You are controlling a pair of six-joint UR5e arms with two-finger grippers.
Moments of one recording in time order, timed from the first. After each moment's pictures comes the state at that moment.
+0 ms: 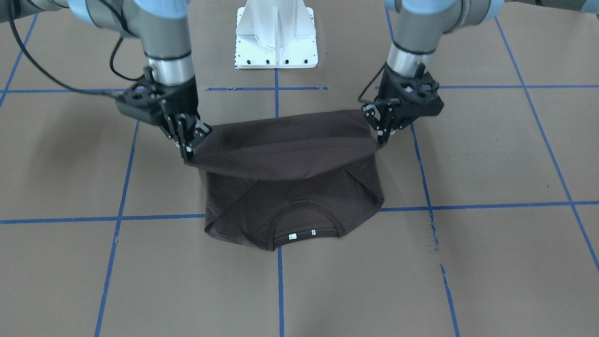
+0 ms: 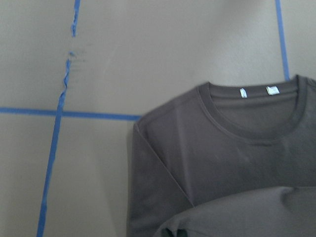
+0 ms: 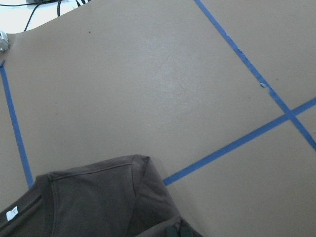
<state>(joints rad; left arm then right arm) -0.71 -2.03 -1.90 -1.65 -1.80 -1.13 0.64 -0.99 1.83 -1.62 1.60 1.61</state>
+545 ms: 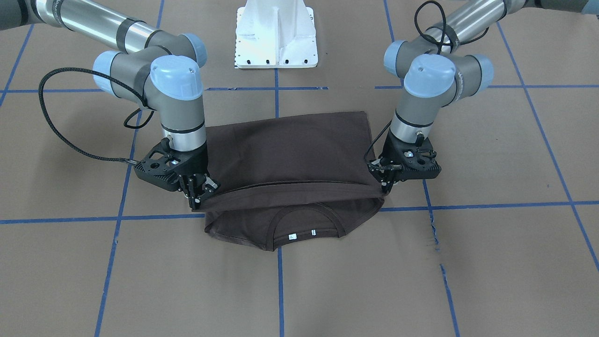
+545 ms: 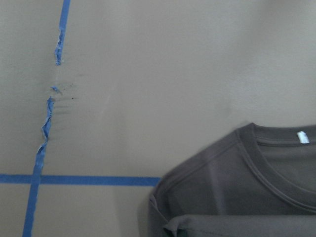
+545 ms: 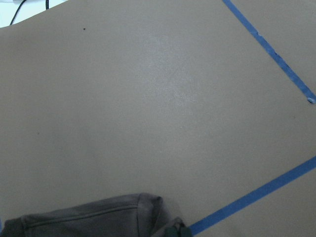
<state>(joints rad) -0.73 -2.06 -1.60 -1.92 -1.79 -1.11 0.67 -0.93 1.56 -1.44 1.61 1.58</state>
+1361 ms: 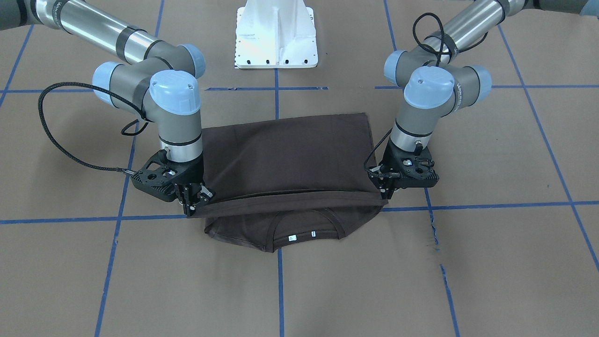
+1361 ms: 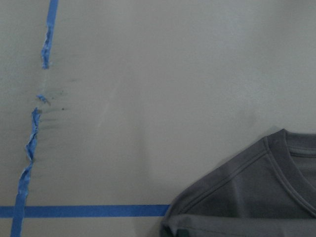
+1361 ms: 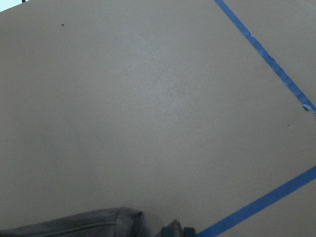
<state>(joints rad) -0.73 -2.06 -1.56 -1.97 -1.79 -1.03 0.67 -0.93 1.52 -1.43 1.61 1.55</state>
